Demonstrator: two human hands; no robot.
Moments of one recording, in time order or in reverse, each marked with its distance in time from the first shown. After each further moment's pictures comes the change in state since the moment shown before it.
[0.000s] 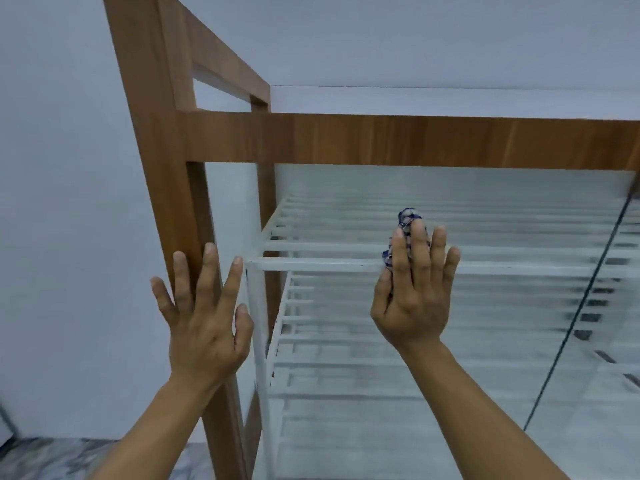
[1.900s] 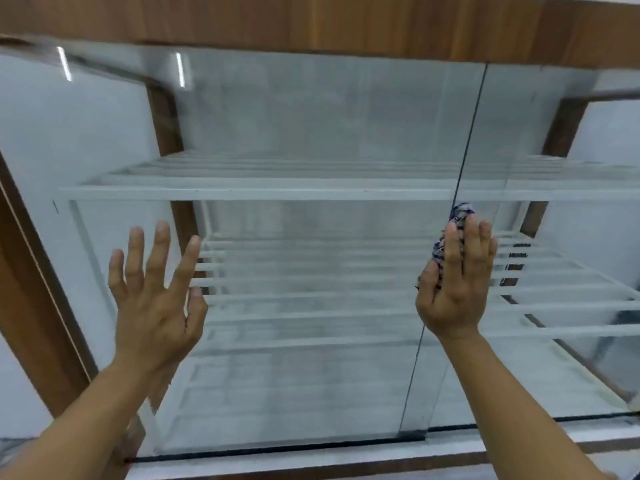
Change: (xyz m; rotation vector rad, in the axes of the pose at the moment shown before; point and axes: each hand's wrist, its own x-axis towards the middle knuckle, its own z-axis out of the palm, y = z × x) left_hand -0.054 0.141 0.061 -0.078 0.030 0.148; right_hand -0.107 0.252 -0.085 -0.005 -0.027 0.053
